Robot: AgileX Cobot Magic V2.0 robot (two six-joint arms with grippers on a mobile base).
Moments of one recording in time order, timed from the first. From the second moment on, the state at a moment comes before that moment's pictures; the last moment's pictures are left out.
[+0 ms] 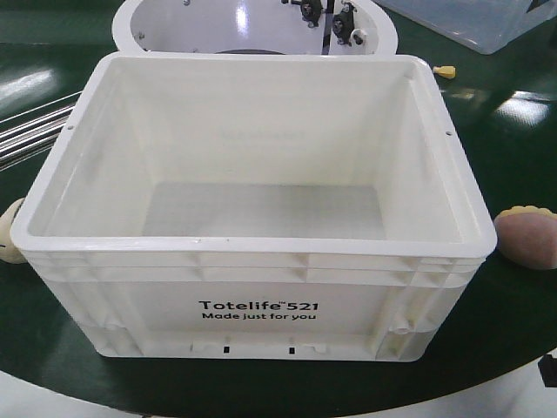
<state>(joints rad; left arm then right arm) 0.01 -0.01 0.03 0.00 0.05 -0.10 -0.05 -0.01 0.03 -0.02 0.11 -0.11</state>
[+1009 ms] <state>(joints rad) 0.01 -0.01 0.03 0.00 0.02 -0.10 -0.05 -0.01 0.03 -0.03 0.09 -0.12</state>
